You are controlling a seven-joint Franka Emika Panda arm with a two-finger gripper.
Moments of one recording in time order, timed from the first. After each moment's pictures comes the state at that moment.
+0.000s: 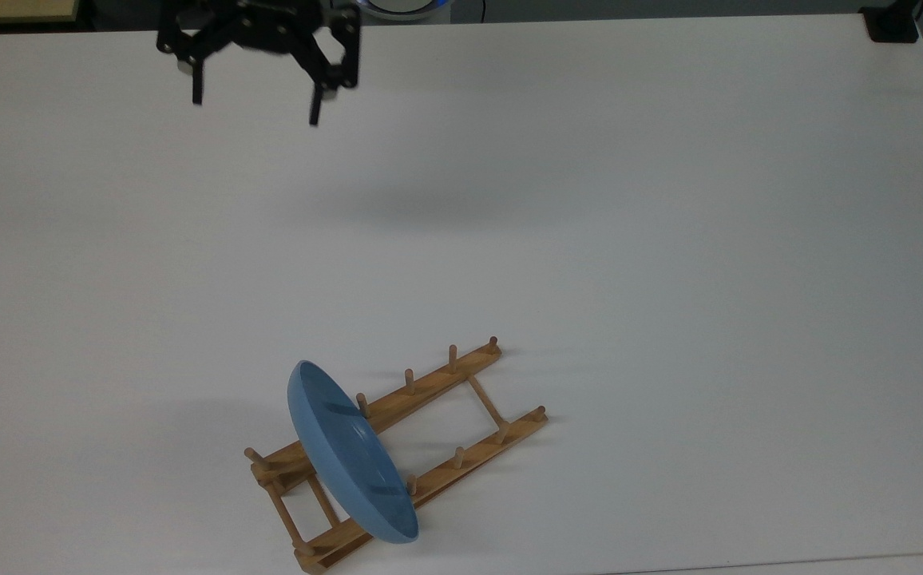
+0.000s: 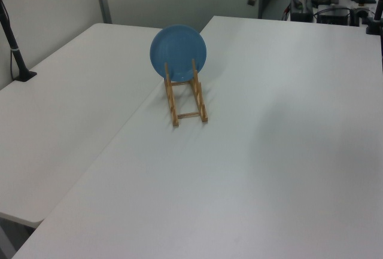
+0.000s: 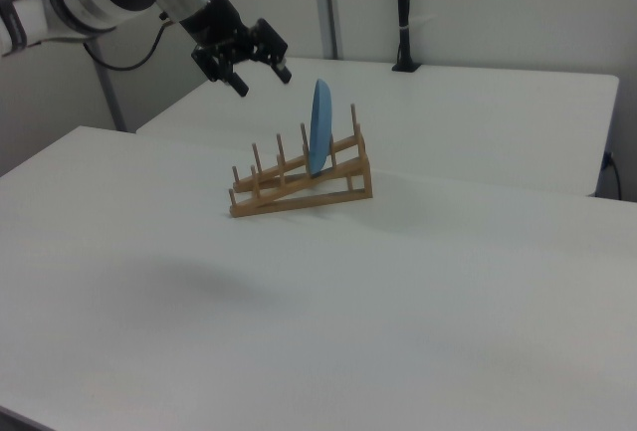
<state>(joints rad) 0.12 0.13 -0.10 -1.50 -0.33 1.98 -0.01</state>
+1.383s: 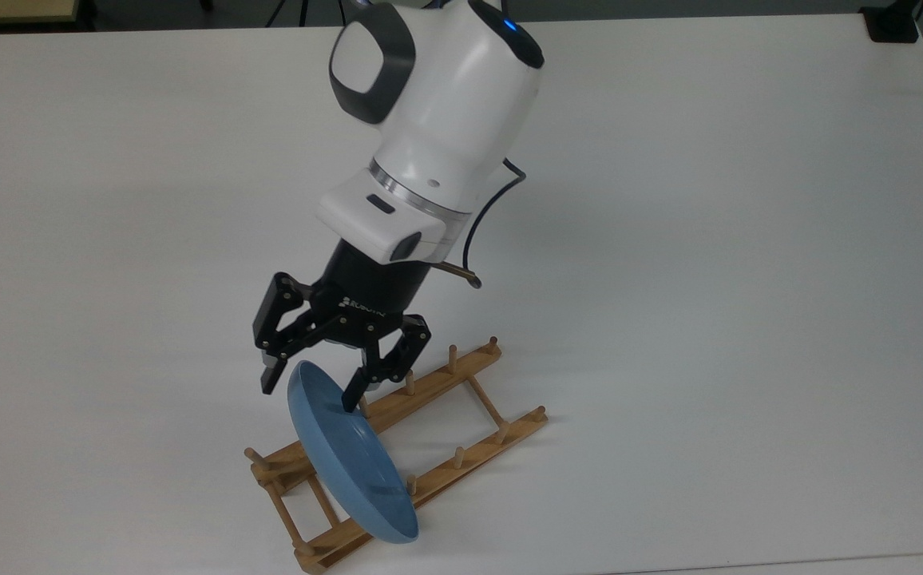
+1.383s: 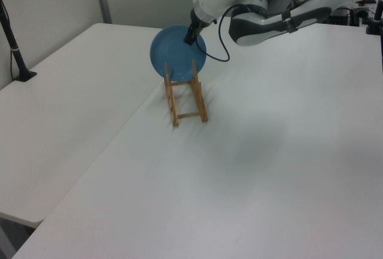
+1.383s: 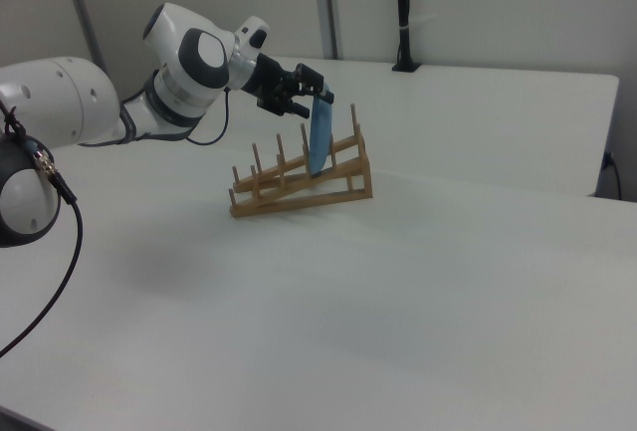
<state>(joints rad) 0.25 0.68 -0.24 -1.17 -0.65 2.41 0.31</state>
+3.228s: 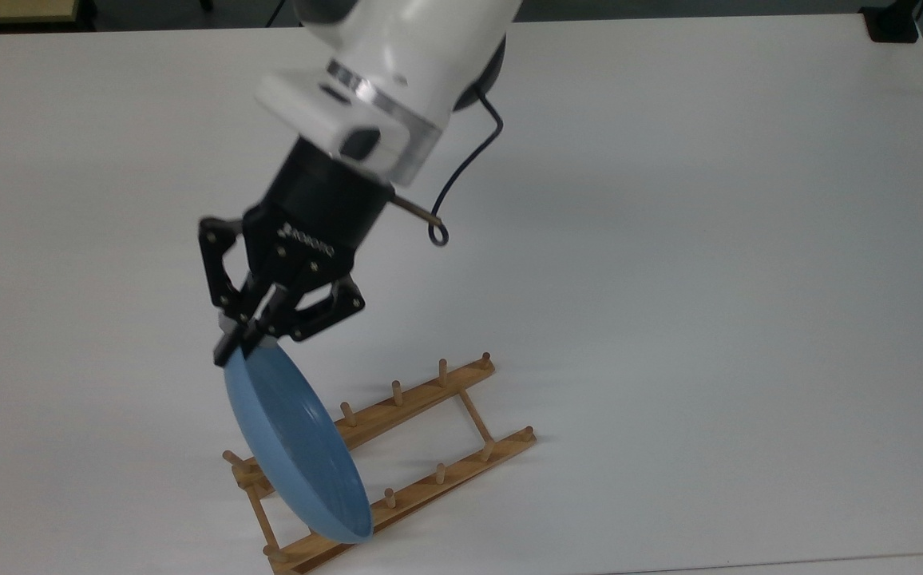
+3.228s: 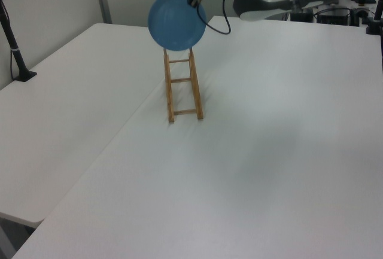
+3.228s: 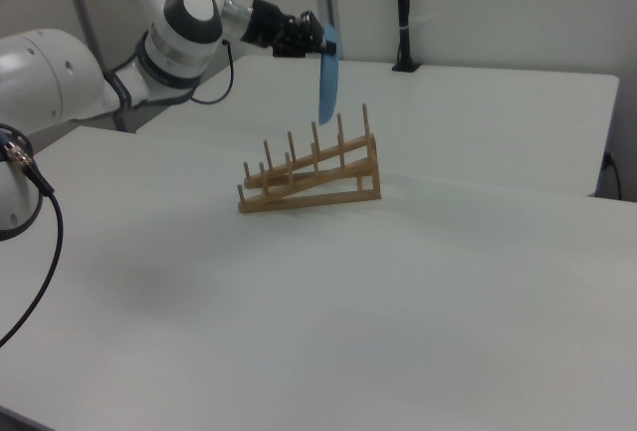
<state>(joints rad) 0.25 0.60 -0.30 -1.12 -0.71 2.42 0.34</state>
